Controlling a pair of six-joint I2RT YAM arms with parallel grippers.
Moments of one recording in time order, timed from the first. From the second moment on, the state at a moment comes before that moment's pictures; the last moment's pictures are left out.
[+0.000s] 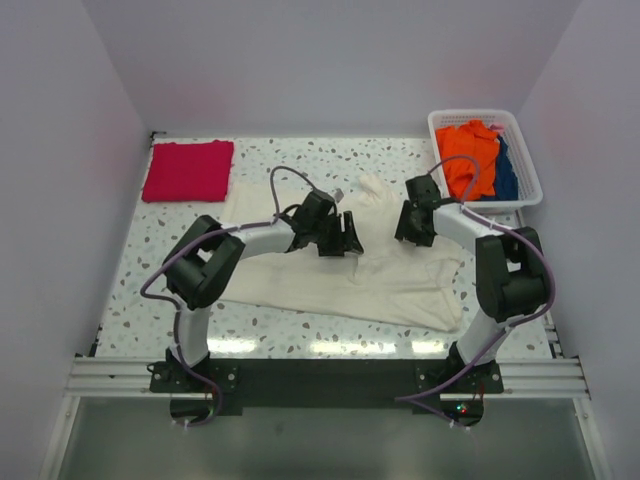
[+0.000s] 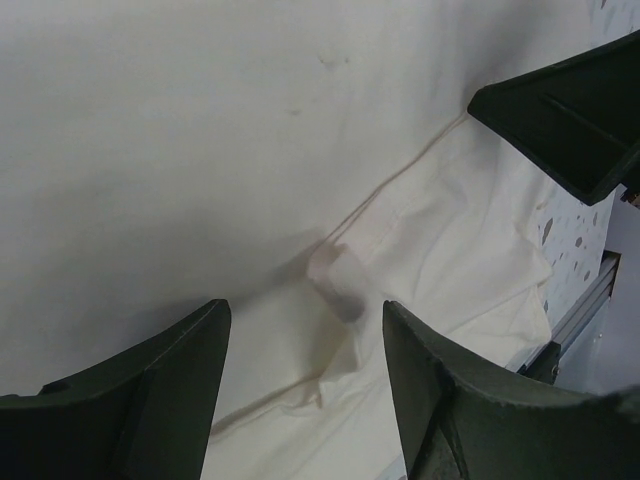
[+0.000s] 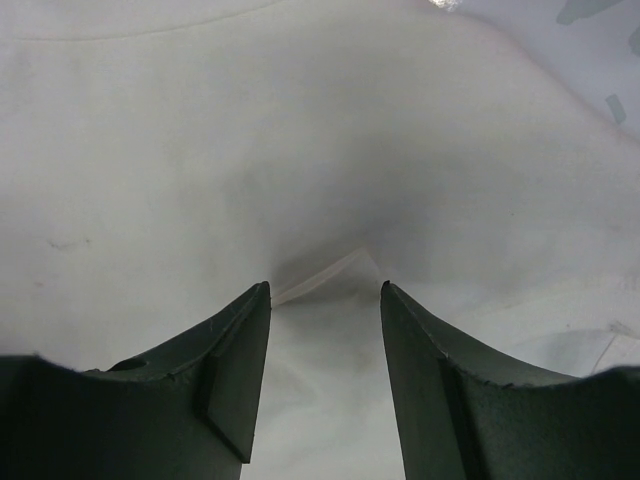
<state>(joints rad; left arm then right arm) -0.69 1.97 1.20 -0.04 0.28 -0.77 0.24 1.73 1.08 -0.46 0.18 0.50</state>
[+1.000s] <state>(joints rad) -0.73 2.03 1.28 0.04 0.28 -0.71 0.24 1.59 1.04 -0.47 0.20 0.50</state>
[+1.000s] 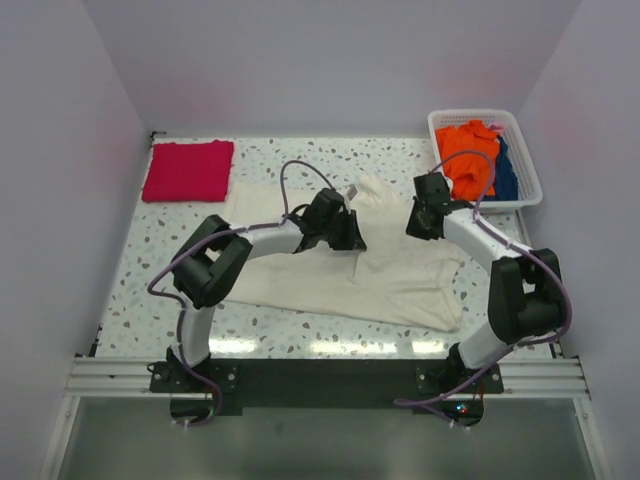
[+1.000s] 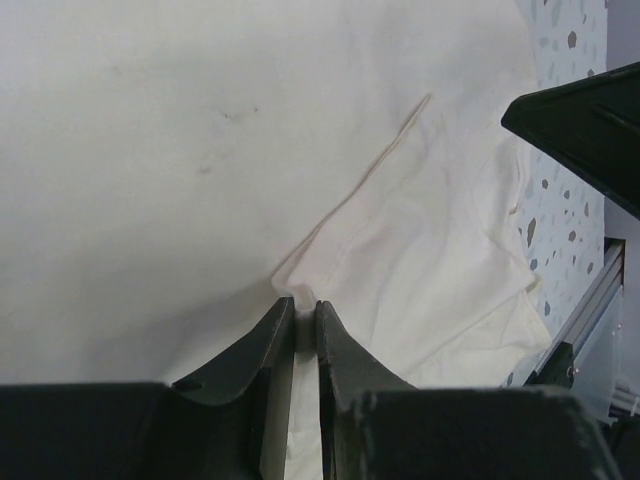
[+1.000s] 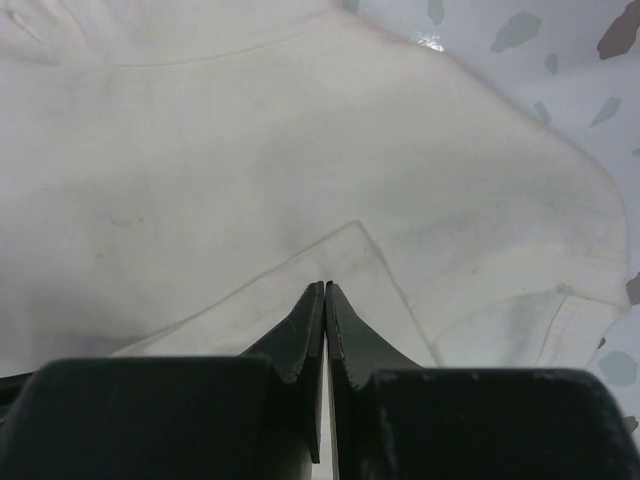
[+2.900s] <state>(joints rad) -0.73 1.96 1.16 0.17 0.25 -0.65 0.24 1.55 1.05 -0.45 0.25 0.49</state>
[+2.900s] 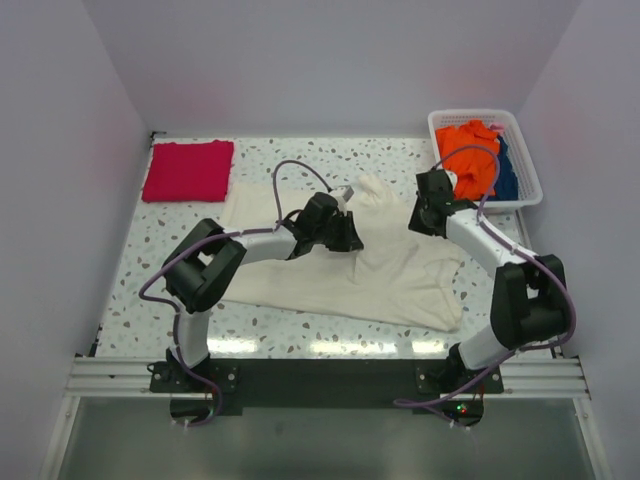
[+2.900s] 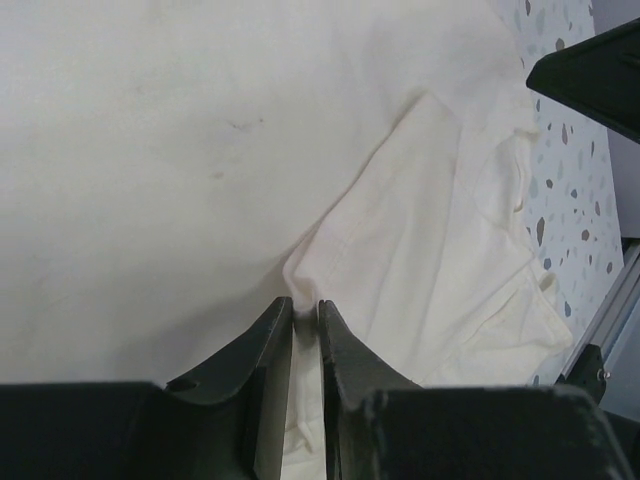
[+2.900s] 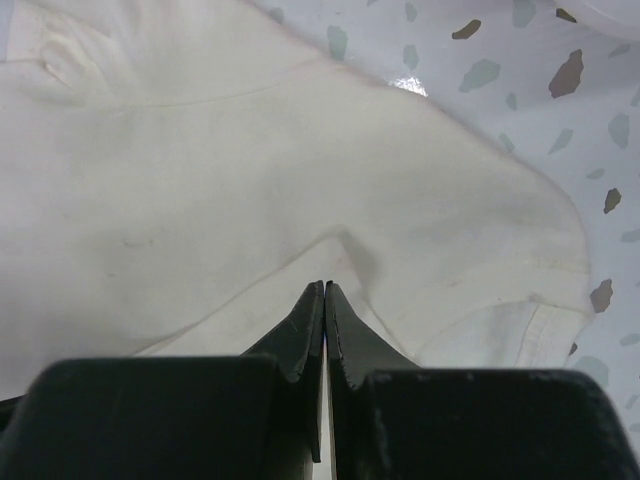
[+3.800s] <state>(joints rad) -0.40 2.00 1.55 -0.34 -0.37 -0.62 0.23 1.76 1.30 -0.45 0.15 0.46</state>
